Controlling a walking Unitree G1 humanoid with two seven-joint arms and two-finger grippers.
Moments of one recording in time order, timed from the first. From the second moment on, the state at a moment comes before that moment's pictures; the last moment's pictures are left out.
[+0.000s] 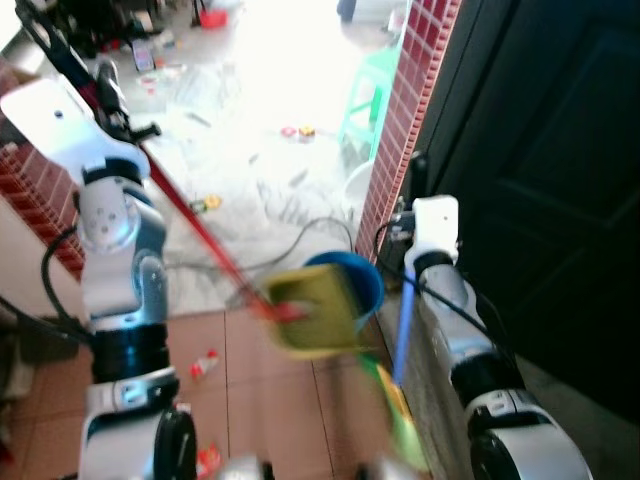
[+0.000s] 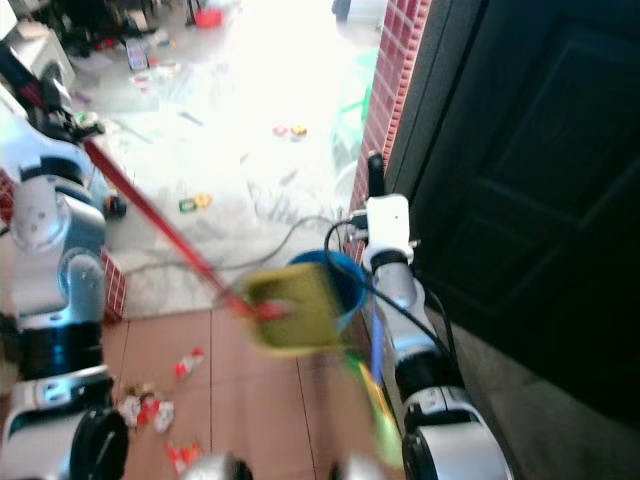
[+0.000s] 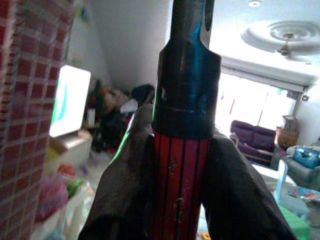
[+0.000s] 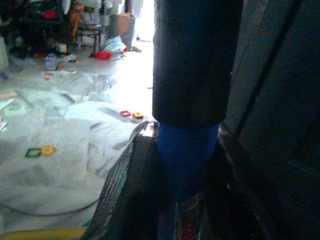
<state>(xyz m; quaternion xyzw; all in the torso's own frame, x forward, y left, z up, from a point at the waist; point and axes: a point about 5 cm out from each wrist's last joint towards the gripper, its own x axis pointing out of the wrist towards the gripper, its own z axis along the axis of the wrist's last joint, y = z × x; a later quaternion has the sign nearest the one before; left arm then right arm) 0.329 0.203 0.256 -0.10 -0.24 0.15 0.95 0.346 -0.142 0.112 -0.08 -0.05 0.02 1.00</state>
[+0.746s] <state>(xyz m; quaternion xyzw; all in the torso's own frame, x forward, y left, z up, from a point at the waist) 0.325 0.133 0.264 0.02 -0.31 0.00 0.95 0.350 -0.156 0.122 -0.08 -0.07 0.00 0.99</state>
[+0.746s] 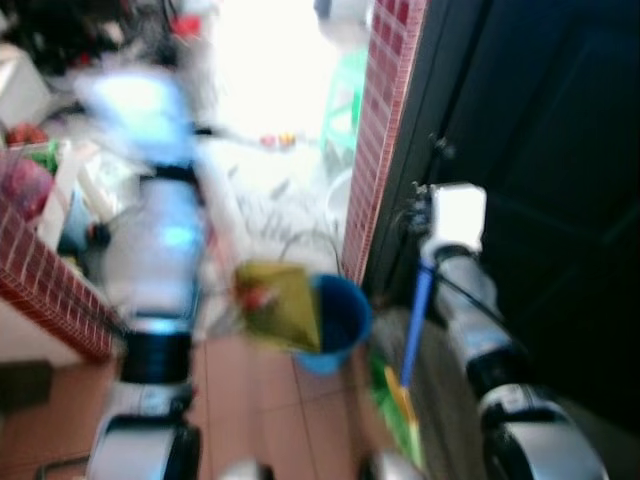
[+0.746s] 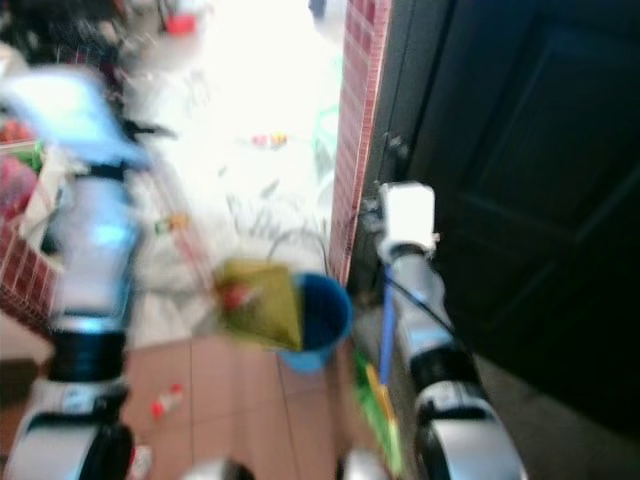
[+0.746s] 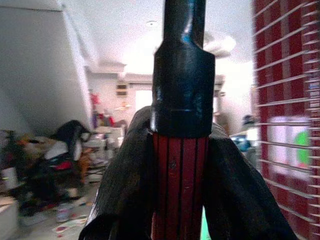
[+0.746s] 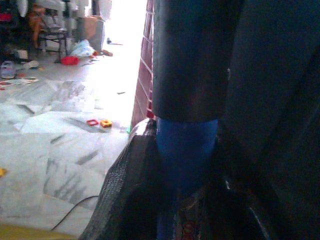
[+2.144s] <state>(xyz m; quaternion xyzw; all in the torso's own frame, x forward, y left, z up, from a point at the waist) 0.322 0.108 0.275 0.11 -0.38 -0.02 0.92 0.348 -0.151 0.116 -0.10 -0.06 0.01 0.99</state>
